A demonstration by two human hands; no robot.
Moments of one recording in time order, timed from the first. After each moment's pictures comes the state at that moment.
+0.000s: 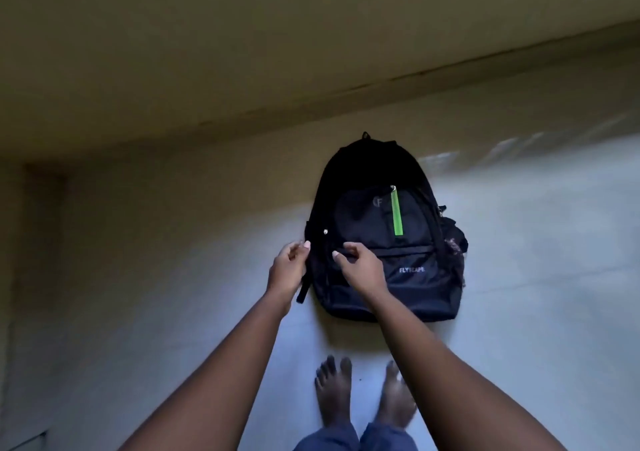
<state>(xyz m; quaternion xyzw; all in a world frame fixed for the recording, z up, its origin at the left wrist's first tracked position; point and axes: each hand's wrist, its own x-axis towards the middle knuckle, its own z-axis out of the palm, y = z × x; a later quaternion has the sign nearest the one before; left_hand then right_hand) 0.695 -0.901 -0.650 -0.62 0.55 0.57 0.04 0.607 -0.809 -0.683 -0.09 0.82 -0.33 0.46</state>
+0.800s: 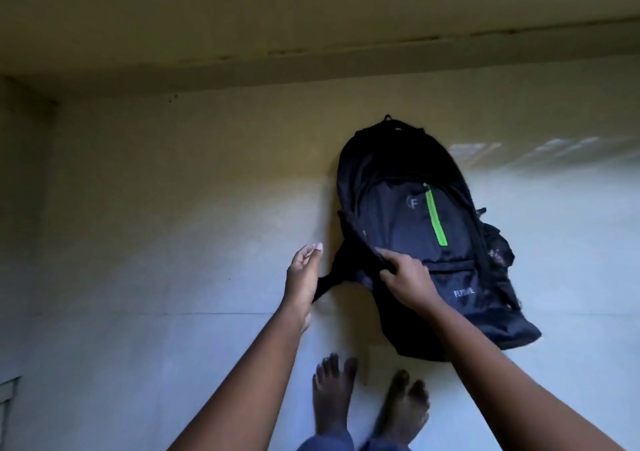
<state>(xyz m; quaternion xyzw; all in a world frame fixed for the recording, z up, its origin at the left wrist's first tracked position) 0.726 -0.901 -0.747 -0.68 0.34 0.65 -0.04 0.591 -0.809 -0.762 -0.31 0.82 -0.11 0.47</state>
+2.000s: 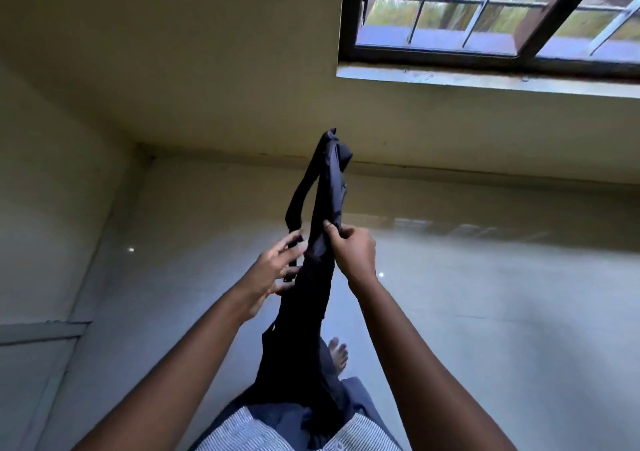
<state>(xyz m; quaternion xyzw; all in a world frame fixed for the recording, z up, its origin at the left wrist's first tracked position) 0.771 -0.809 -0.252 -0.50 0.46 0.73 -0.04 0.638 -0.765 -0.274 -0.18 0.83 -0.36 0.39</state>
